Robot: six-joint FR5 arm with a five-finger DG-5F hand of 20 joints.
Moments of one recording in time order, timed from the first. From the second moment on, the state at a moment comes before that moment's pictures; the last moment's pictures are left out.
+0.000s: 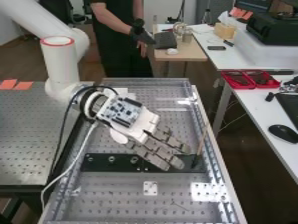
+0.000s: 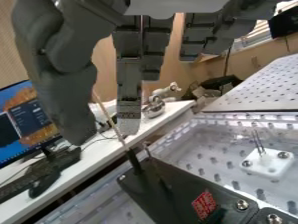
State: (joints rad) arm 1.57 -2.02 -1.84 -2.56 -1.05 -0.32
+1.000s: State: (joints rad) arm 1.53 -2.11 -1.71 -2.61 -1.05 -0.28
